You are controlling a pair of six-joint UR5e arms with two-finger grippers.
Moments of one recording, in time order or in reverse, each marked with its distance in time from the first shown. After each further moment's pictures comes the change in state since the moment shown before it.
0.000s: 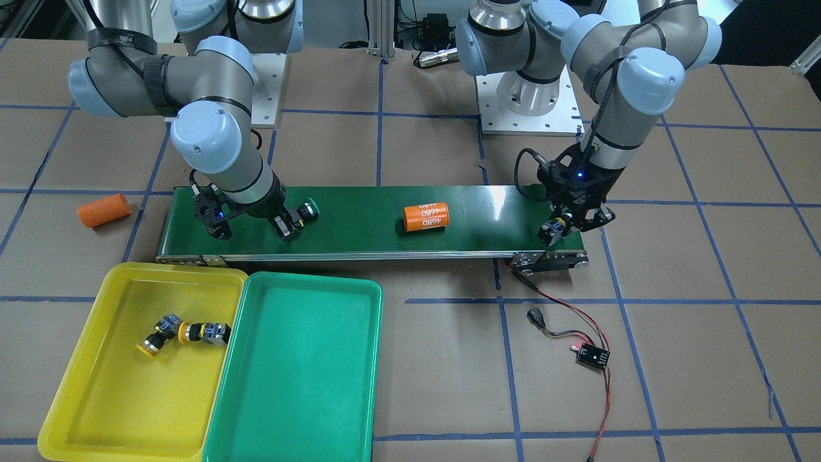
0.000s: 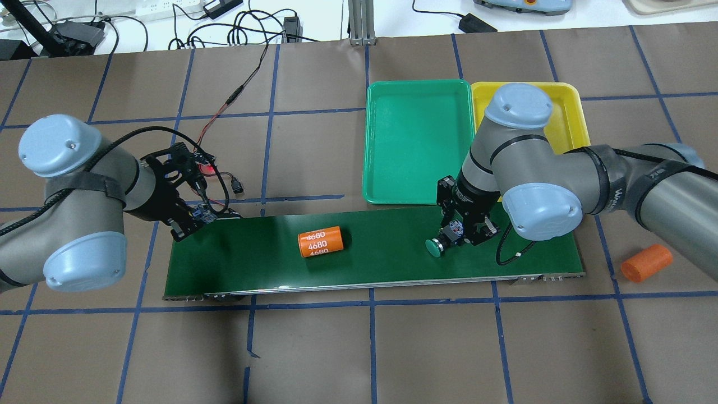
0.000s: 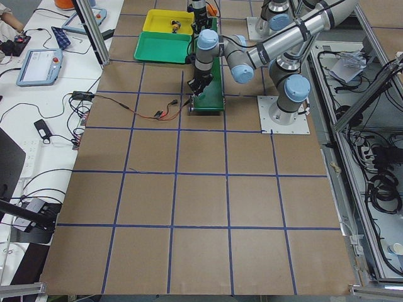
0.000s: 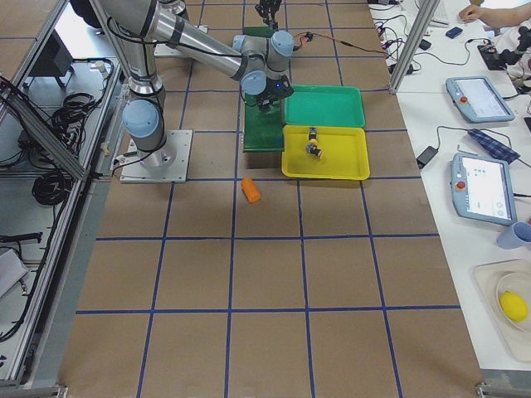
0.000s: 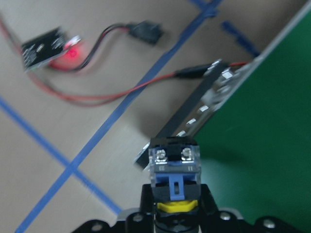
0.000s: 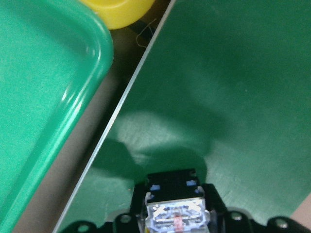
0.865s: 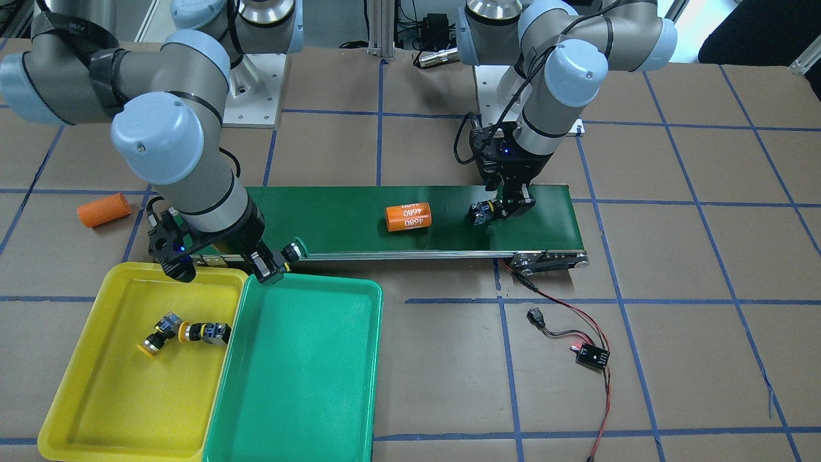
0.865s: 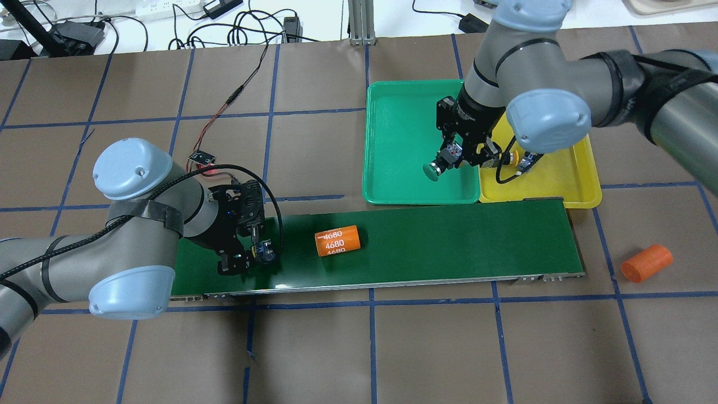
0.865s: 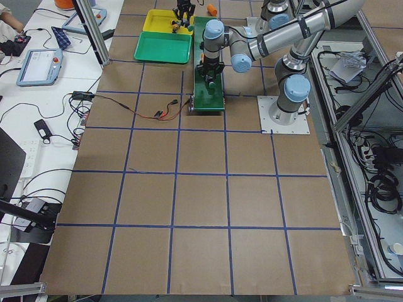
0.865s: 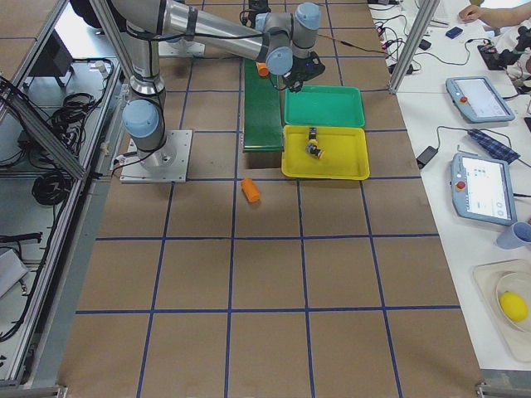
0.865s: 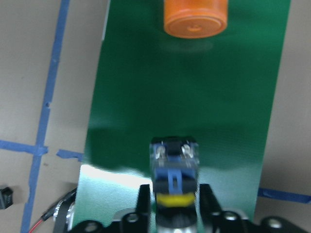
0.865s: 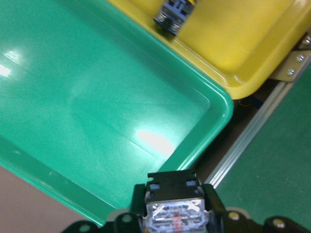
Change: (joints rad) left arm -0.160 0.022 -0.037 -0.065 -0.060 0.146; right arm -0.008 0.125 -0.359 0.078 -0.013 -0.054
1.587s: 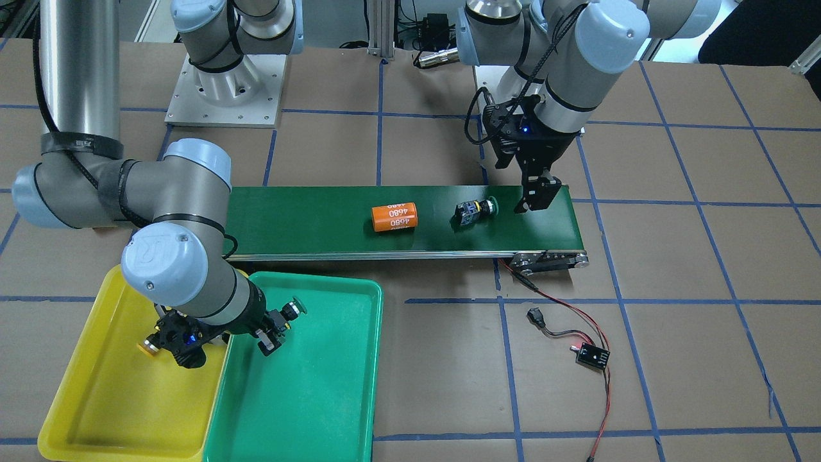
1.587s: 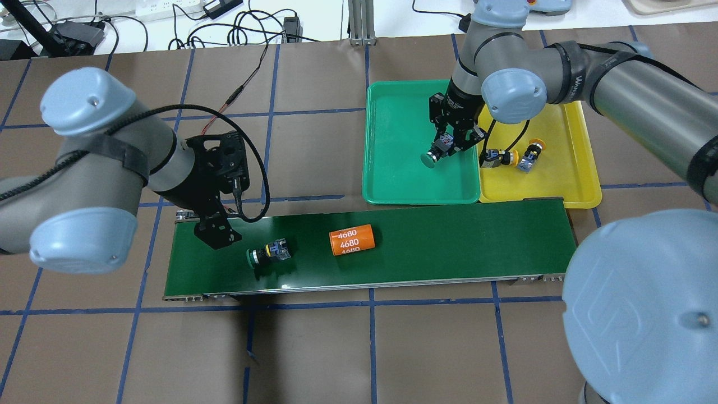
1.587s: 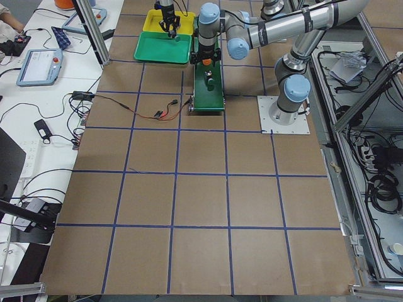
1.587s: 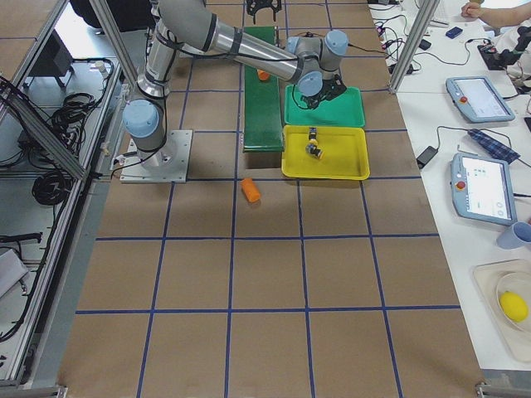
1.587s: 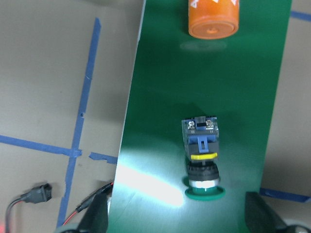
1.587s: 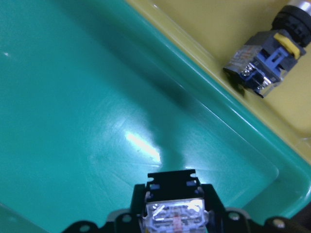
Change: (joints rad) left arm 0.008 0.025 0.258 -0.302 -0.011 -0.048; right arm -0.019 0.233 -0.131 -0.015 0.003 -0.074
